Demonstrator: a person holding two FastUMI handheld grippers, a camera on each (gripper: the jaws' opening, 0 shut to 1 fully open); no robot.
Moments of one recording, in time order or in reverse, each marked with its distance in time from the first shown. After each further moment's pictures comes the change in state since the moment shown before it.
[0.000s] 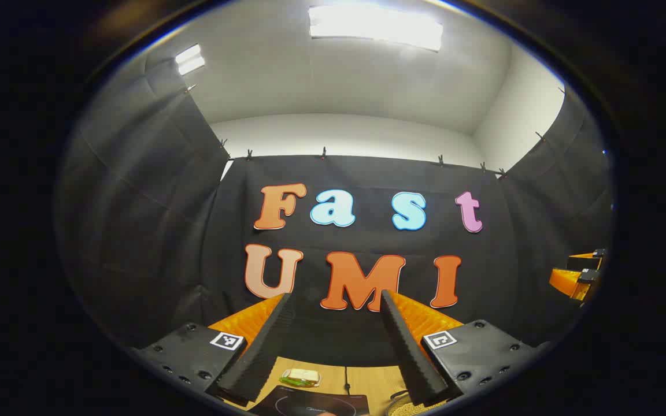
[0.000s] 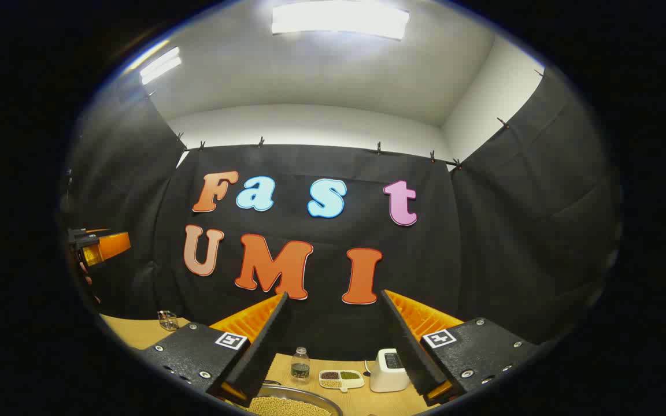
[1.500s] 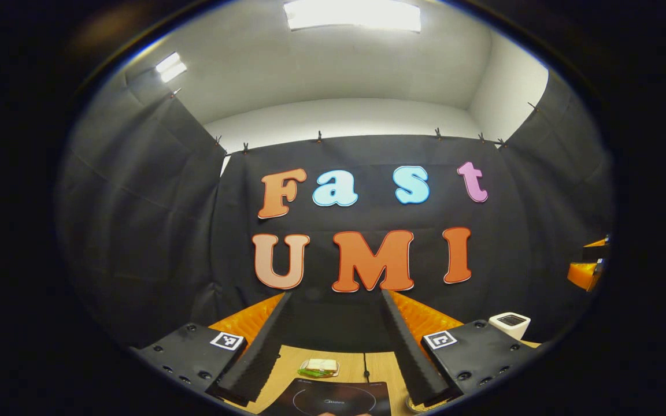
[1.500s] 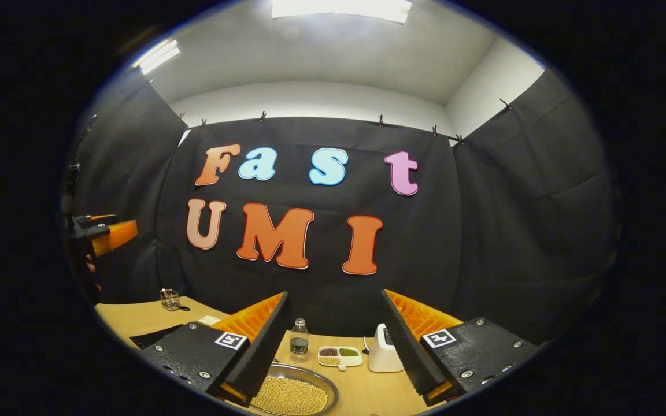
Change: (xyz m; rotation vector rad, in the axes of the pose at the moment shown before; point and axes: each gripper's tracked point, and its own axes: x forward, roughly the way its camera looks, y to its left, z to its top) left arm 0.001 0.001 -0.042 0.094 0.085 0.026; right arm -0.024 0.000 -0.065 -0.011 0.160 0.022
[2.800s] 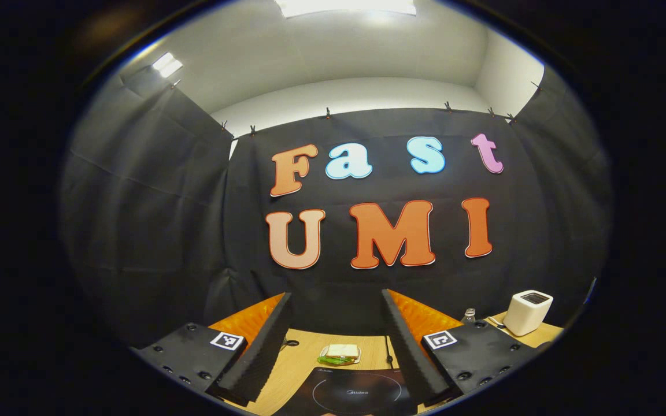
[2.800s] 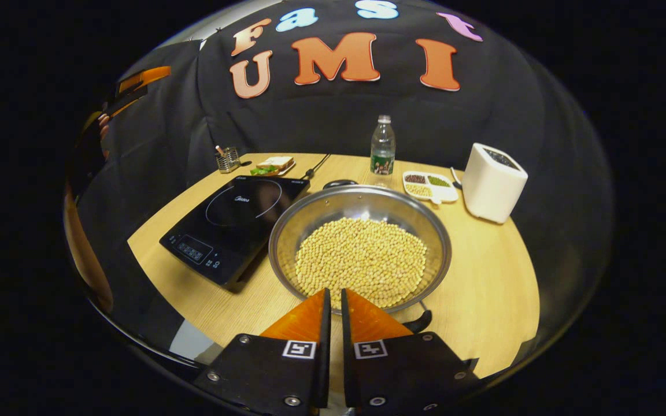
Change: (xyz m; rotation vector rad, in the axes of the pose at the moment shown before) left arm 0.019 0.028 -0.055 0.043 0.110 0.059; right arm -0.099 0.125 -0.306 0.073 0.875 0.391
